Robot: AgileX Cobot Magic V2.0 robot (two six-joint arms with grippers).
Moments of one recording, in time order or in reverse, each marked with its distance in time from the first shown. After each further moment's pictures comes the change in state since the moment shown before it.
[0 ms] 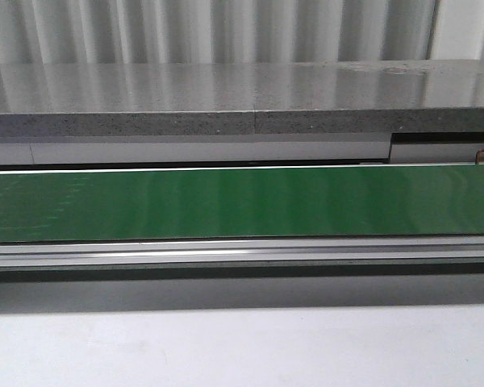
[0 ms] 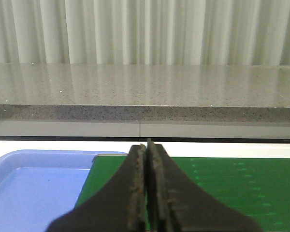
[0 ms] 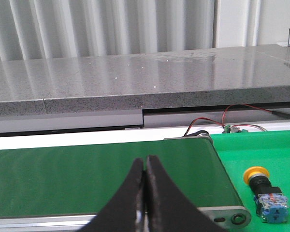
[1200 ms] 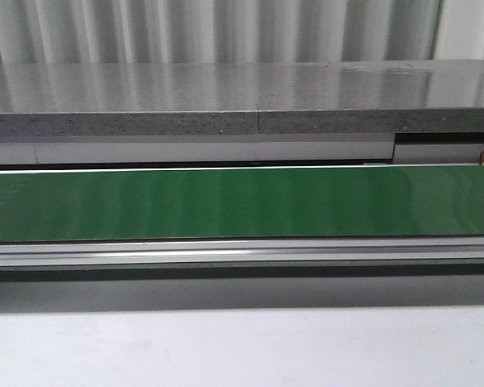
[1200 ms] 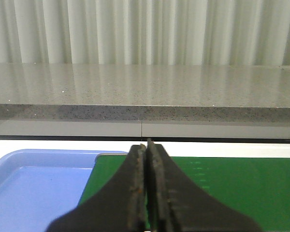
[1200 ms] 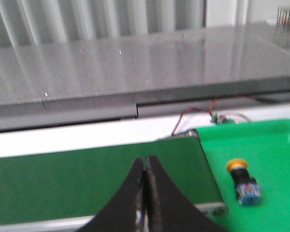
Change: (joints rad) left arm 0.000 0.000 0.000 0.000 0.000 0.000; right arm 0.000 0.182 -0.466 0.035 0.509 0.000
